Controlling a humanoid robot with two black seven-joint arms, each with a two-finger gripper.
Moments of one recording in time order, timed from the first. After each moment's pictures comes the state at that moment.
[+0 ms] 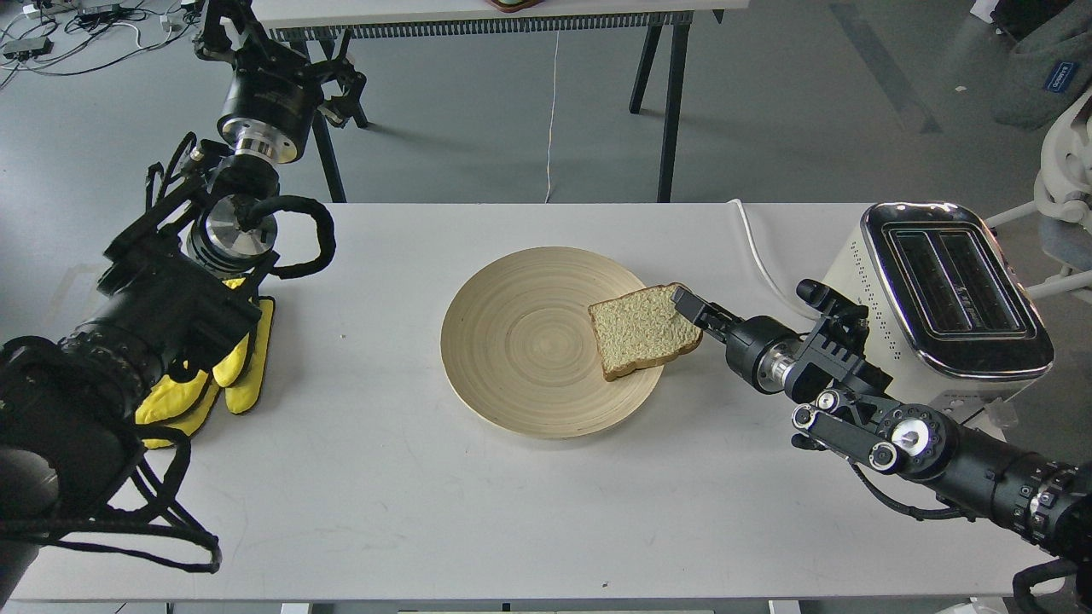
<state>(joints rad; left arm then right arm) -1.01 0.14 -0.70 -0.39 -0.27 -0.43 -0.38 0.74 -0.25 0.18 0.75 -1.06 -0.19 0.15</state>
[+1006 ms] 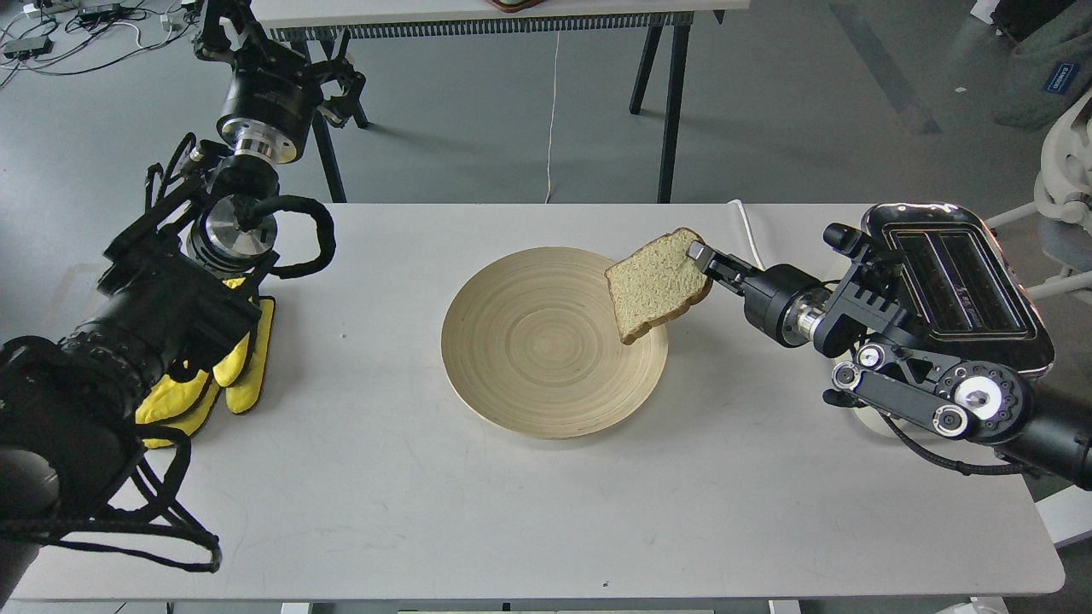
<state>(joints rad) -1.01 0.14 -0.70 -0.39 -0.27 -0.43 -0.39 0.86 -0.47 0.17 1.05 -1.05 -0.18 0.11</state>
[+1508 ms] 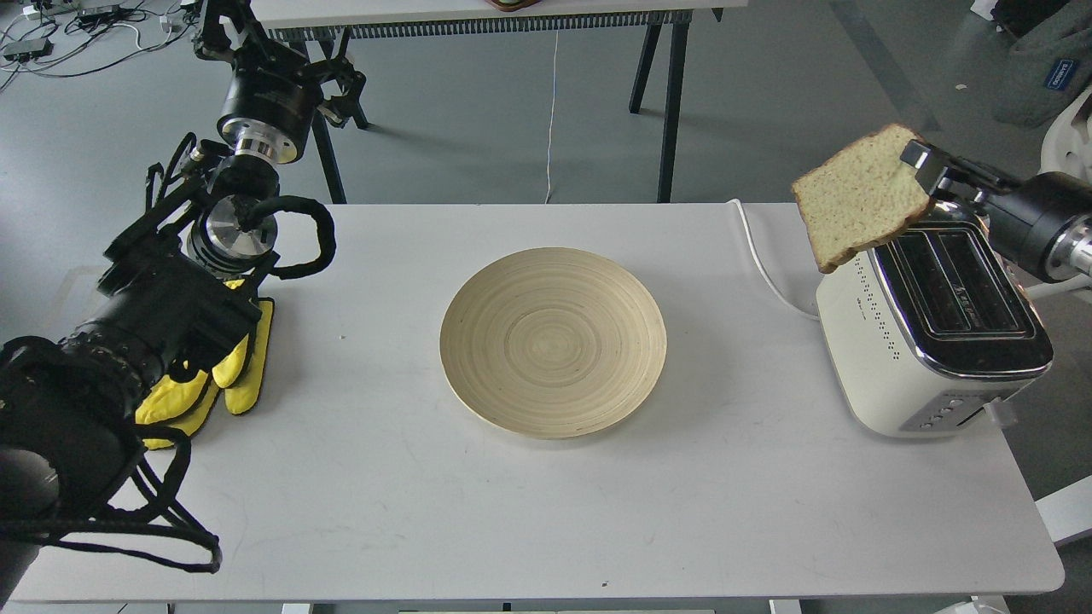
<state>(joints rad) -1.01 0.14 -0.69 -0.39 -0.27 -0.43 -0.39 0.97 -1.17 0.17 1.45 -1.21 -0.18 0.10</state>
